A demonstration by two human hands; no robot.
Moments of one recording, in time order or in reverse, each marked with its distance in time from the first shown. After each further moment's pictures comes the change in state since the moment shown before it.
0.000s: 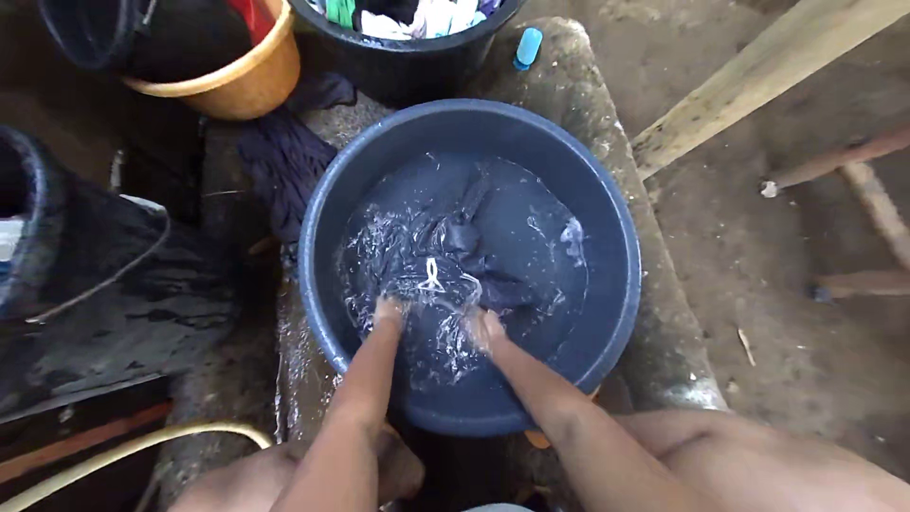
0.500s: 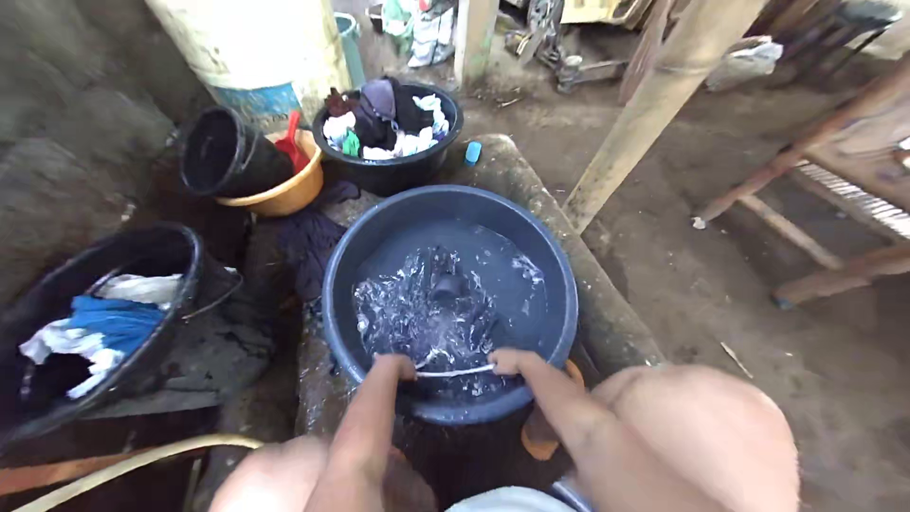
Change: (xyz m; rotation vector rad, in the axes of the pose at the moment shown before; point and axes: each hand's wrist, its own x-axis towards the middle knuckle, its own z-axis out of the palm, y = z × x) left_hand -0.110 0.014 0.001 0.135 -0.157 0.169; right_hand -0.083 0.068 -0.031 -0.062 -0.199 -0.193
